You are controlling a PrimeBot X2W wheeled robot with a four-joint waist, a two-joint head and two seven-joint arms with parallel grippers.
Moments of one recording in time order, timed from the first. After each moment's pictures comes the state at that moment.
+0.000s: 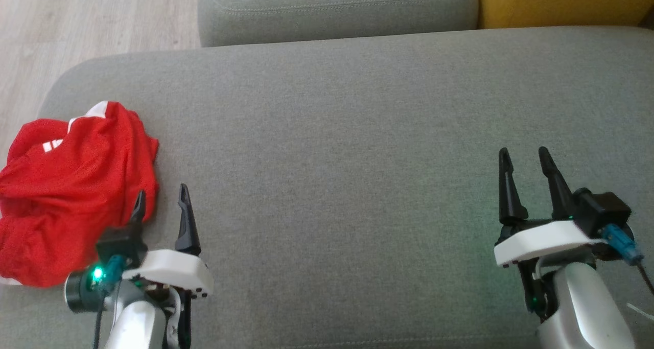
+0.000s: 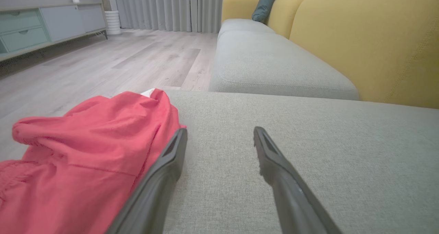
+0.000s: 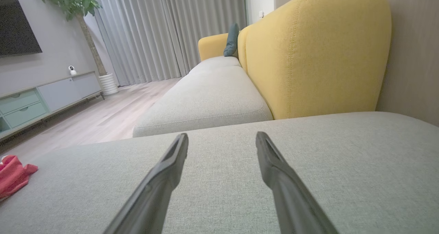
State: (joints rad) left arm -0.09 0.09 -0.16 0.27 -0.20 0.16 -0.21; right arm -0.20 -0.04 0.00 0.37 0.17 0.12 -0.21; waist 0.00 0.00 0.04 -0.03
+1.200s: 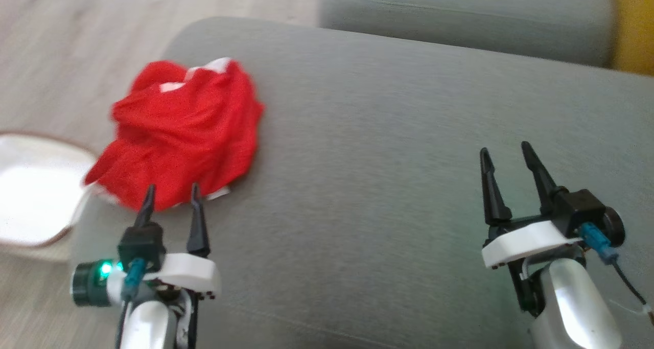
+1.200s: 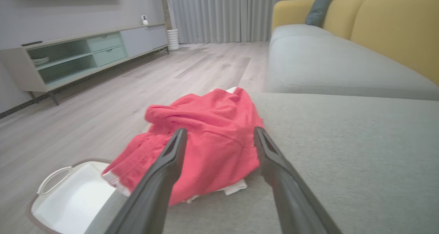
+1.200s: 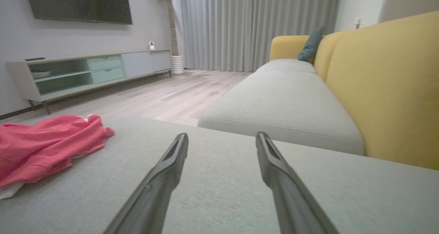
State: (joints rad) left arm -0.09 0.06 -0.16 0.28 -0.04 0.16 -0.25; right arm -0.21 -0.05 0.04 0.39 0.03 0.12 -0.25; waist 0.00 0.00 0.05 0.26
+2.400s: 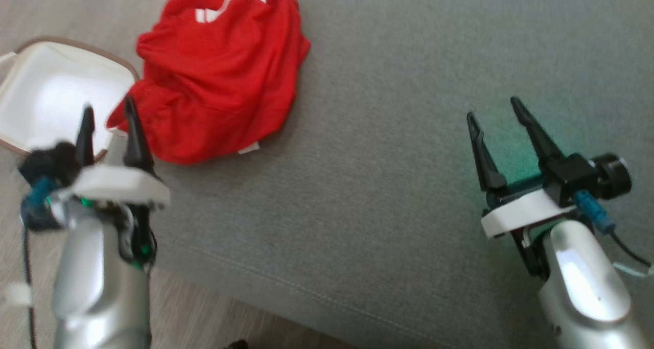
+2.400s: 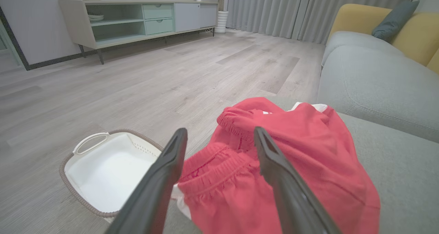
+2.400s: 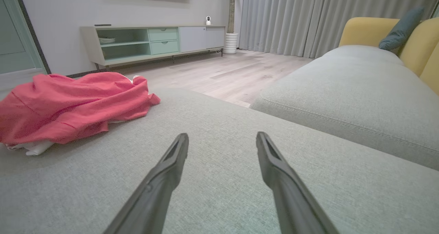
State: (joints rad) left arm -0.40 0.03 0.12 0.47 -0.16 -0.05 -0.25; right arm -0.32 -0.14 0.16 0.34 -0.02 0.12 -0.25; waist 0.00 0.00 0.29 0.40
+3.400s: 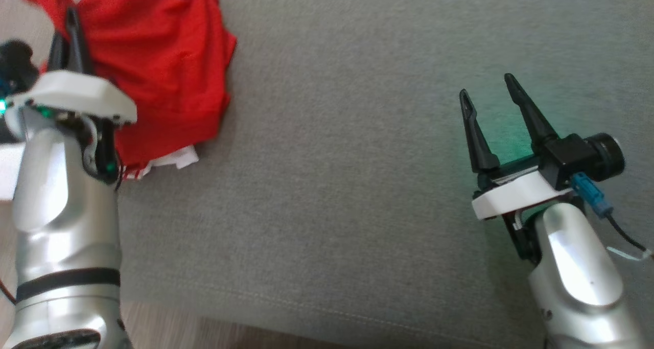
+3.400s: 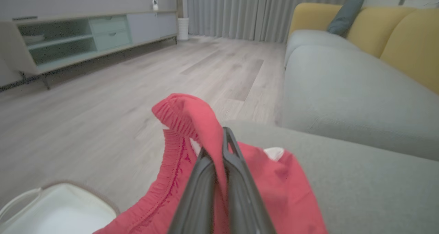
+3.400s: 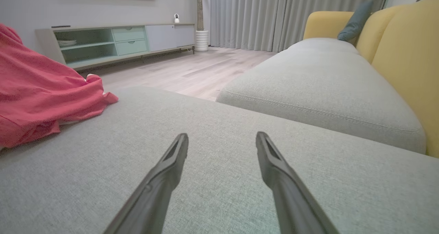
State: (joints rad) left arm -0.74 0.09 0.16 0.74 -0.09 -0.10 -0.25; right arm -0.38 -0.12 0.18 0.34 -0.01 0.12 -0.25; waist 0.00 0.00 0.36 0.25
